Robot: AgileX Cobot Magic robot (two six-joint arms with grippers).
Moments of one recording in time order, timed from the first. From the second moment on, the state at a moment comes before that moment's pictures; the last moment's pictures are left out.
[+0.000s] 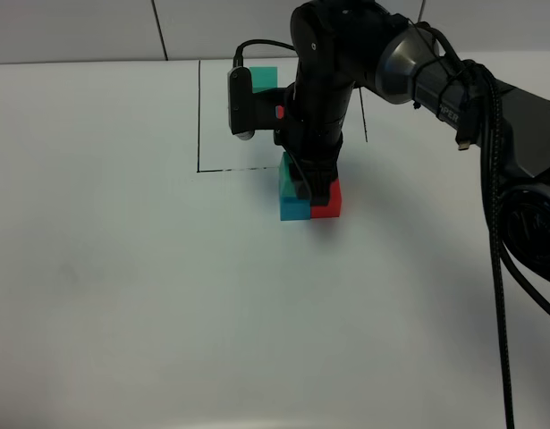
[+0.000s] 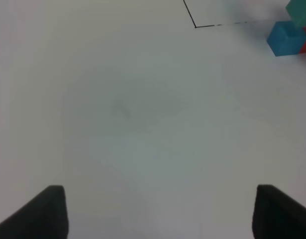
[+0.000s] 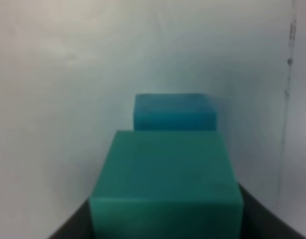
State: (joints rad) left arm -0.07 0.00 -0.51 -0.09 1.08 0.04; right arm 0.59 2.32 -2.03 0.03 1.21 -1.02
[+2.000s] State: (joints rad) left arm -0.07 0.00 -0.51 -0.09 1.08 0.04; right arm 0.60 2.39 -2.10 -0.02 1.22 -0.98
